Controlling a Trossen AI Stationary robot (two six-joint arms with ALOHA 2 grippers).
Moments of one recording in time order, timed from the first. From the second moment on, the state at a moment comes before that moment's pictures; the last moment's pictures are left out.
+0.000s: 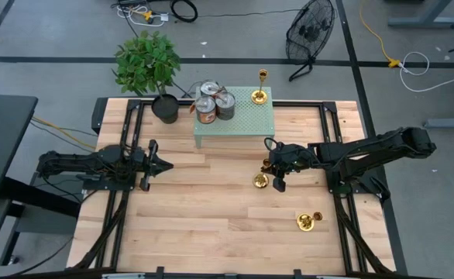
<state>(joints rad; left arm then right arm) -0.04 0.01 0.01 0.07 -0.01 -0.07 0.04 1.18 0.63 -0.16 0.03 0.23</state>
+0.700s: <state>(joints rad) -0.04 0.01 0.01 0.07 -0.01 -0.07 0.04 1.18 0.77 -0.25 -0.02 0.16</state>
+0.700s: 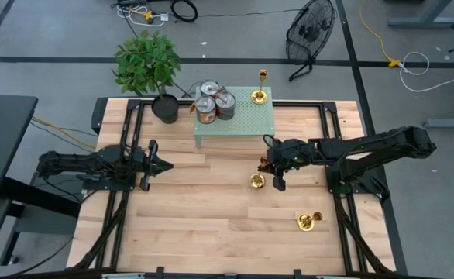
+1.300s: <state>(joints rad) -0.04 0.01 0.01 0.07 -0.01 -0.07 -0.01 1.18 1.00 -0.48 -0.02 0.13</state>
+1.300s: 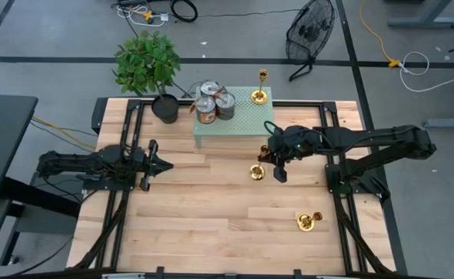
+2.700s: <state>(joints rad) -0.04 0.01 0.01 0.07 -0.01 -0.07 -0.34 1.35 1.50 -0.75 -0.09 0.02</state>
